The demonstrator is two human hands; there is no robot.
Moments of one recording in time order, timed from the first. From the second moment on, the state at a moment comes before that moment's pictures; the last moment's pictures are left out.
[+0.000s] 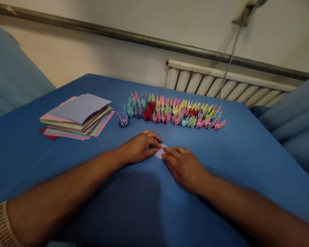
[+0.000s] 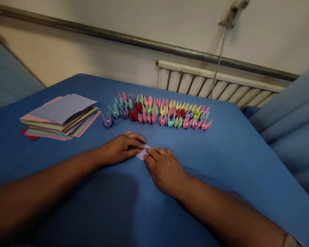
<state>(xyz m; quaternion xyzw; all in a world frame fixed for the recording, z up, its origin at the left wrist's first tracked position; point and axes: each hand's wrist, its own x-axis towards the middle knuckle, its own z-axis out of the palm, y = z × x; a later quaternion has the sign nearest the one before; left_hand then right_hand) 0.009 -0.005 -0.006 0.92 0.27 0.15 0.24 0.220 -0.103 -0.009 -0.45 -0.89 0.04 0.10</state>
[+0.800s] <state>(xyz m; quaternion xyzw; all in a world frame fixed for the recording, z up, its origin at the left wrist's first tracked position) 0.018 -0.022 0.012 0.97 0.23 0.07 0.07 0.215 -0.078 -0.022 -0.47 -0.85 0.09 0.21</state>
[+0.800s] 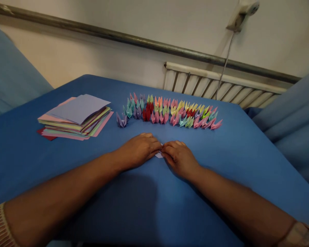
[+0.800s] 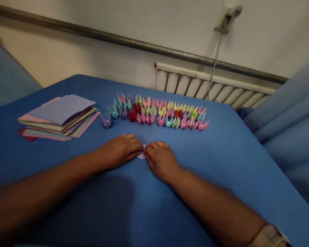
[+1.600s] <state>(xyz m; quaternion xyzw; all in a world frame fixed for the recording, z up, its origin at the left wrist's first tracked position) 0.027 -0.023 0.002 0.88 0.40 0.13 0.22 0.209 -0.063 -0.032 -0.55 -0.77 0.15 0.29</state>
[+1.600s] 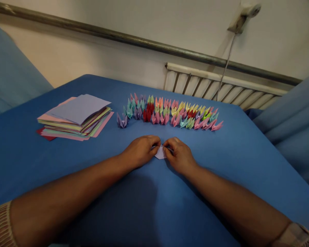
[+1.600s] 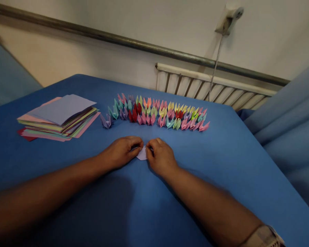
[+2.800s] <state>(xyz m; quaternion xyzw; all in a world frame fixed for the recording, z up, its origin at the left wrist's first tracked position) 0.024 -0.023 0.013 0.95 0.29 0.13 0.03 0.221 -0.069 -0.019 -0.43 -0.87 -0.02 0.24</state>
